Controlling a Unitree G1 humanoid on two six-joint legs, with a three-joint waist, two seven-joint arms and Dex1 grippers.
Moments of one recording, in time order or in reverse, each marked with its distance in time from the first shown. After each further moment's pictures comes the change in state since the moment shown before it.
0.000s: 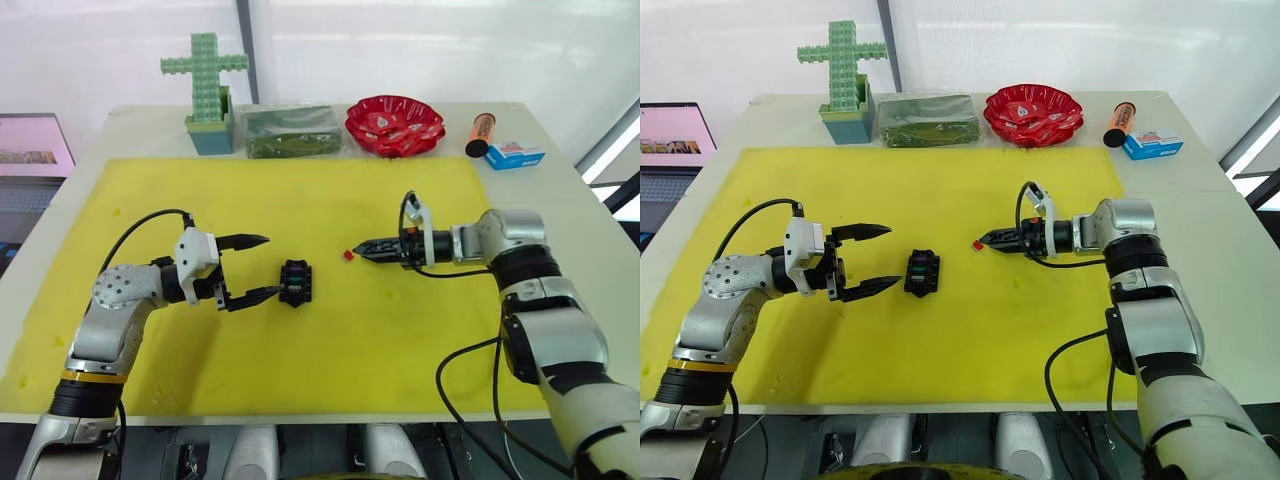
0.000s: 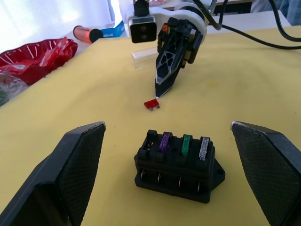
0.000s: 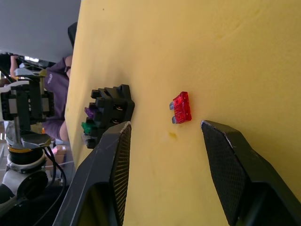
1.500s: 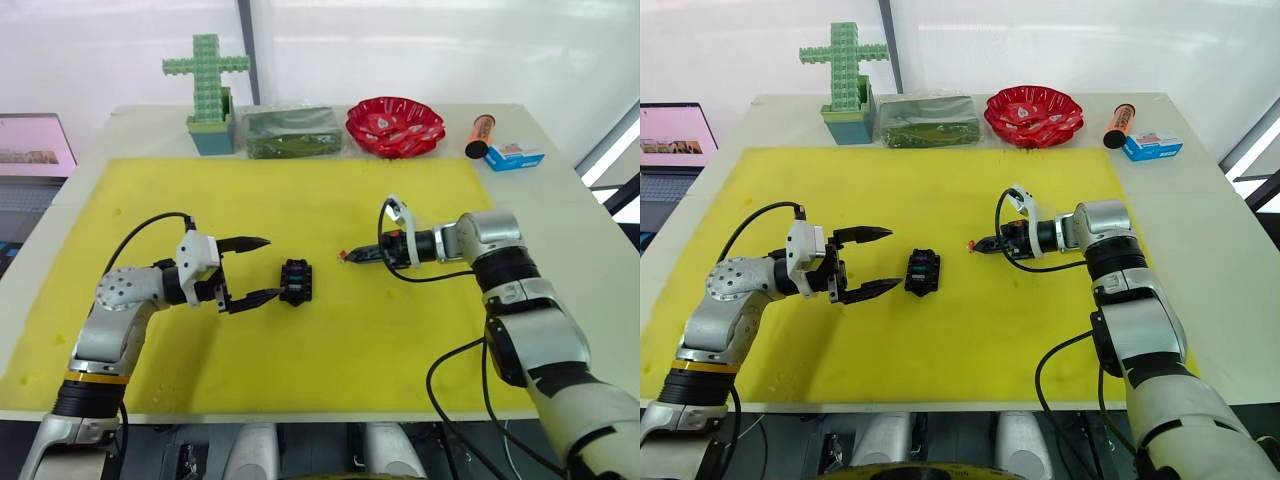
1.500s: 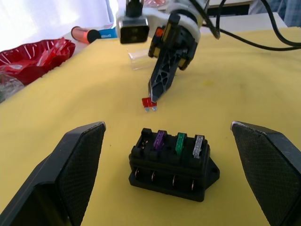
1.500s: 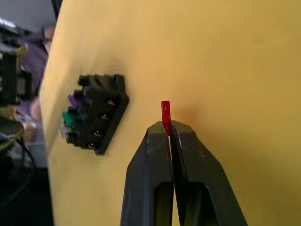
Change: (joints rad) left arm 0.023 -0.006 0.002 0.015 0.000 -0.020 -0.009; right arm 0.027 0.031 0.084 -0.253 -0.108 -0.074 0.015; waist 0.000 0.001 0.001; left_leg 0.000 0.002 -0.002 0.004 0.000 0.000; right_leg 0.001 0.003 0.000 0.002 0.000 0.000
